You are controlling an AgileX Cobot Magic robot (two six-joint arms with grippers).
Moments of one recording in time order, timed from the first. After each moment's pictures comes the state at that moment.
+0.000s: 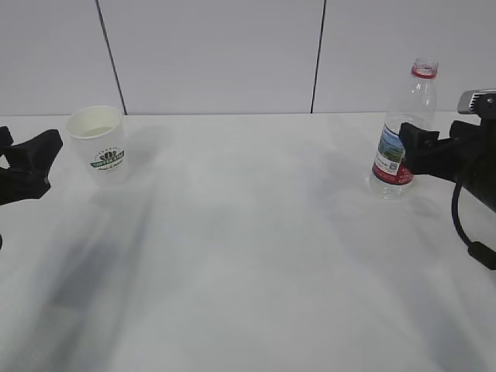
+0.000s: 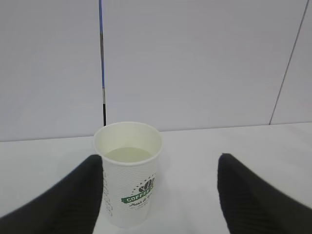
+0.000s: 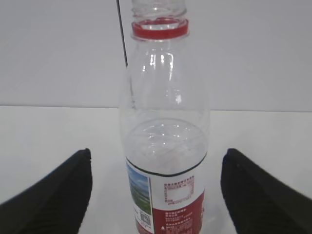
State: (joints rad) left arm -0.21 1.58 -0.32 0.01 -1.14 -0.10; right arm 0.09 1.80 -0.58 -0.03 -0.95 0.04
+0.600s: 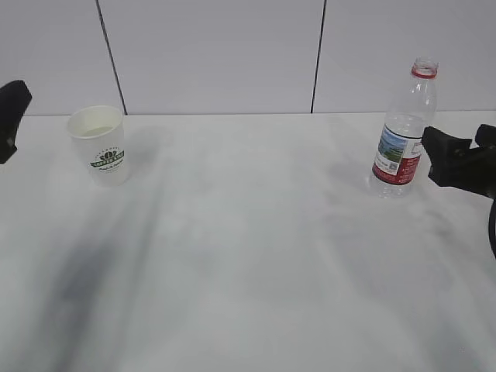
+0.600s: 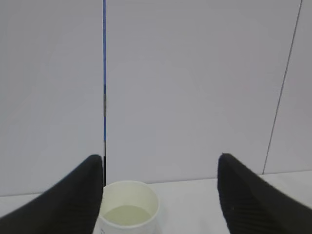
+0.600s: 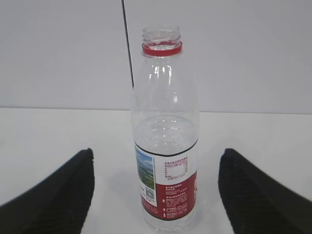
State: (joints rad) left arm -0.21 1.39 -0.32 0.01 -1.11 -0.10; right arm 0.09 1.60 -0.42 -0.03 -0.94 0.04
